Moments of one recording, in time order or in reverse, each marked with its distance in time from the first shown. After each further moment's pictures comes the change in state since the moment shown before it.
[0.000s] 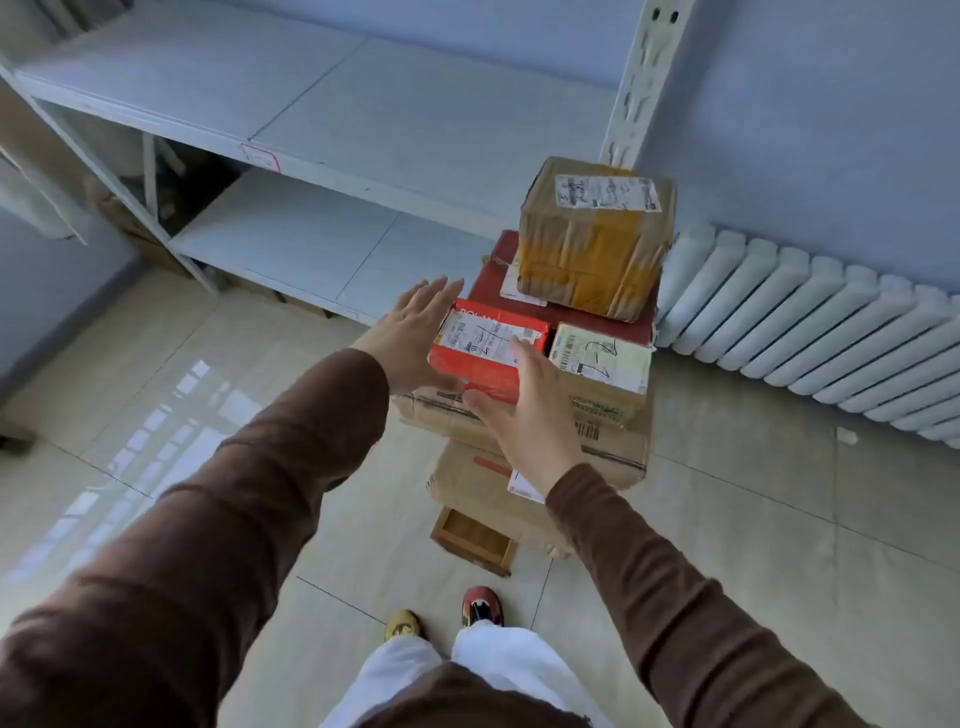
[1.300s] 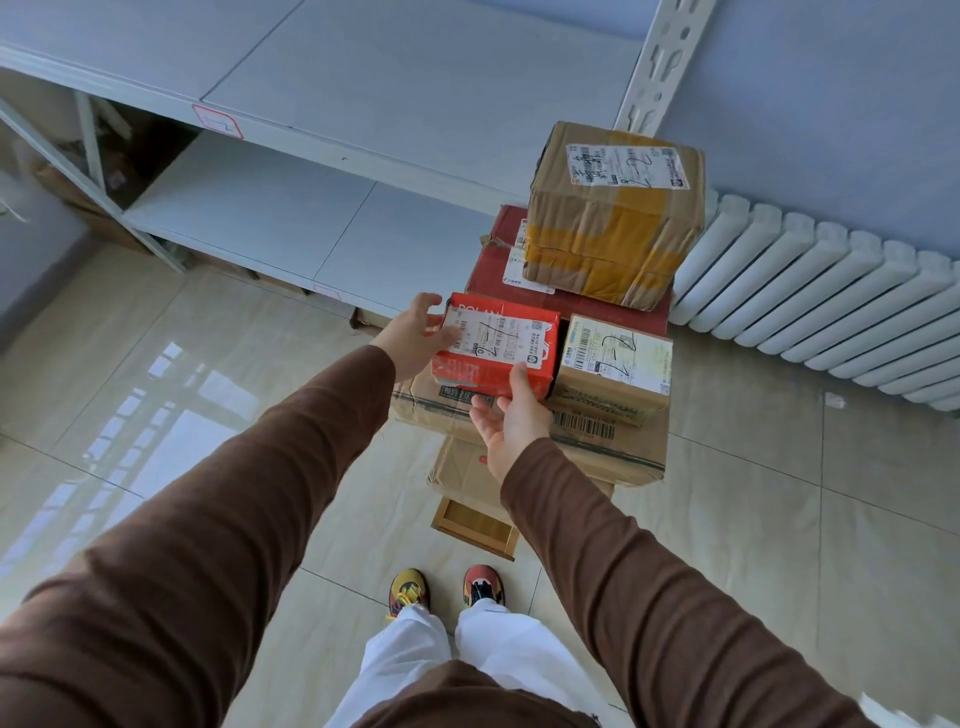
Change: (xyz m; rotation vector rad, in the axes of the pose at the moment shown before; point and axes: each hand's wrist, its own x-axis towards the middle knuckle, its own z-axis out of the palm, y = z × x) left_hand 0.081 -0.061 0.061 -0.711 -0.023 -0.252; right_hand 0.062 0.007 0.074 1.347 0.386 1.027
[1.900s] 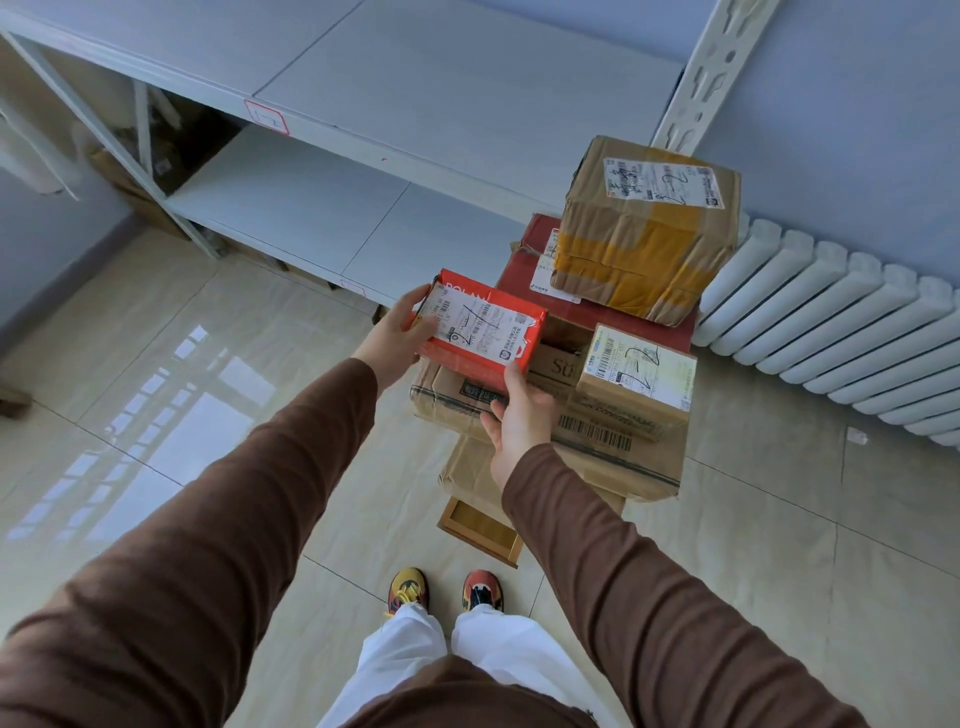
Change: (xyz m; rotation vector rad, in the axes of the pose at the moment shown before) left_hand -0.034 -0.019 -0.021 -0.392 0.127 -0.015; right_hand 0.001 0.013 0.003 -0.239 -0.115 -0.126
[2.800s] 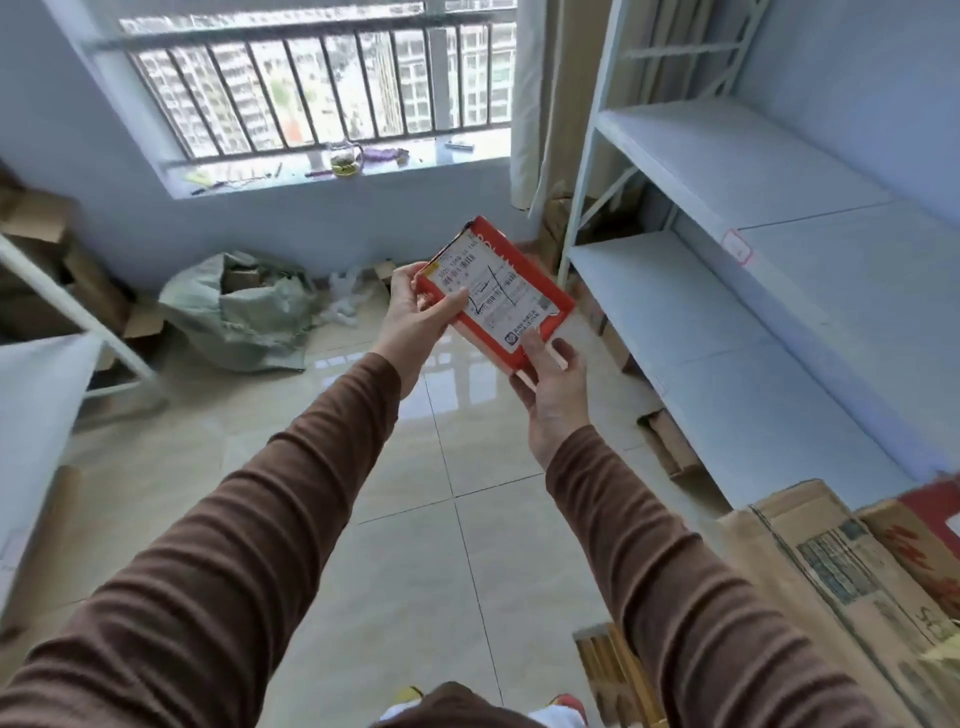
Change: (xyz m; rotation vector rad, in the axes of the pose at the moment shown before) left_hand -0.344 -0.055 -0.283 -0.510 0.951 0.278; right_hand -0.248 0.177 0.210 -0.436 -0.958 -0.090
